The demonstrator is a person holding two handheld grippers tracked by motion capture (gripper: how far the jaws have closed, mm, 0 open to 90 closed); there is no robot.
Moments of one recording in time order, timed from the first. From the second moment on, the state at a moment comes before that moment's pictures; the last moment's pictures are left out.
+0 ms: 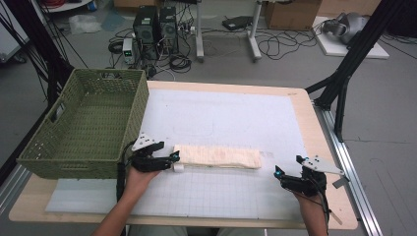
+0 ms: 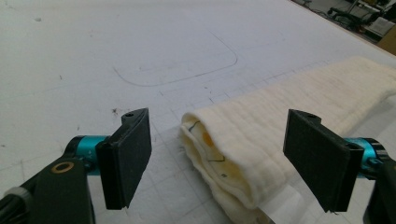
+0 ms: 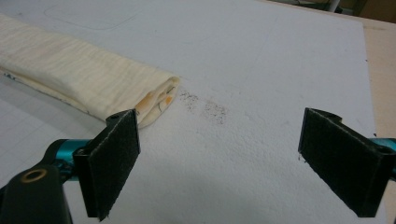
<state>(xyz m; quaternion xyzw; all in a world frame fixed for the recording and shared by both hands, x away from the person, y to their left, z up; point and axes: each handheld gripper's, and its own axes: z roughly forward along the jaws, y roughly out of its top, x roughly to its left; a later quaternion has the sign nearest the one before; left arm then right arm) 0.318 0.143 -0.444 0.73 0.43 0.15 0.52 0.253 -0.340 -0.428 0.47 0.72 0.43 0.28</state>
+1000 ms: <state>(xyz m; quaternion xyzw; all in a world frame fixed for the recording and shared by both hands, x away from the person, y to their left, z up) 0.328 0.118 -0.452 0.78 0.43 0.18 0.41 0.254 -0.336 -0.429 0.46 0.73 0.42 0.28</state>
